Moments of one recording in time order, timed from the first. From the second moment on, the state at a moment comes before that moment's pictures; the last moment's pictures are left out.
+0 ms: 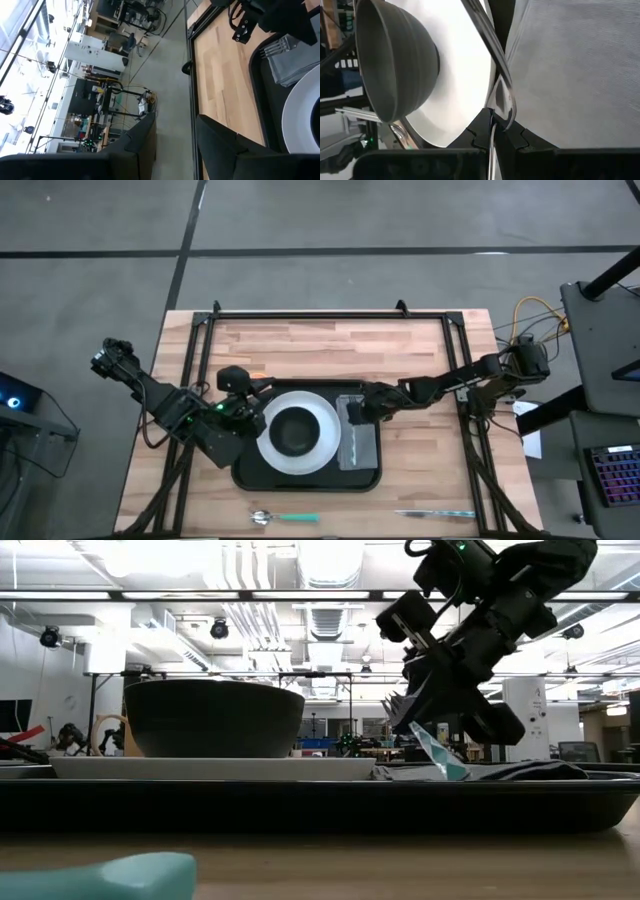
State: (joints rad) left arm -0.60 1.34 1.46 -0.97 -1.20 0.30; right arm 0.07 1.56 0.69 0.11 -0.11 1.41
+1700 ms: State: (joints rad) left arm -0.63 1.34 1.46 -0.97 -1.17 0.30; right arm 0.07 1.62 0.68 0.17 -0.21 1.37
